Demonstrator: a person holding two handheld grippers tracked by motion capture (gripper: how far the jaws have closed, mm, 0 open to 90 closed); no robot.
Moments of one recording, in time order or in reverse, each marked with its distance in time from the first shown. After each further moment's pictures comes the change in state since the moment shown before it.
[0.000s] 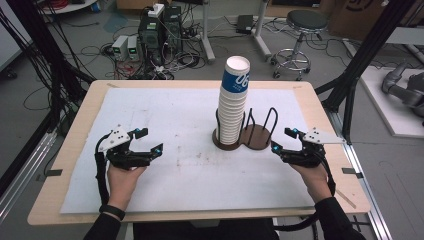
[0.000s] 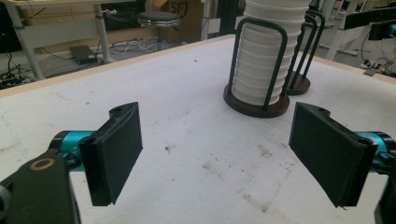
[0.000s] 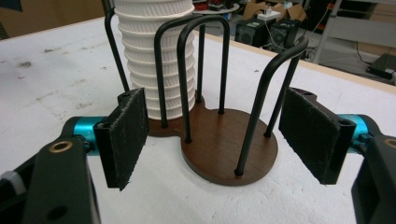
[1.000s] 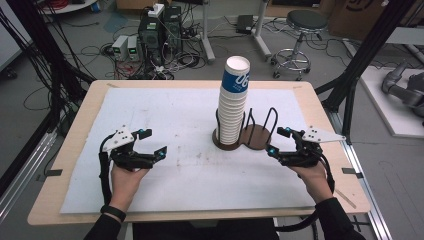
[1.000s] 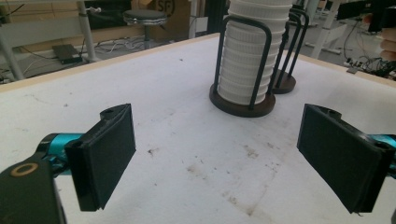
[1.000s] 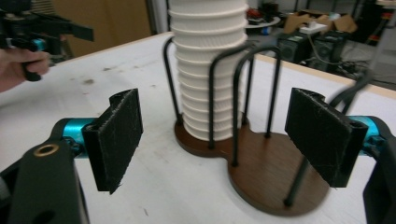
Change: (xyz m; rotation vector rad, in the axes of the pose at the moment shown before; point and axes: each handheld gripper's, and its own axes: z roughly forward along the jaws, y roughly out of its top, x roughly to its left) left arm -0.005 0.000 0.007 0.002 -0.057 -0.001; right arm 0.011 0.015 0.002 -0.055 0.187 0.006
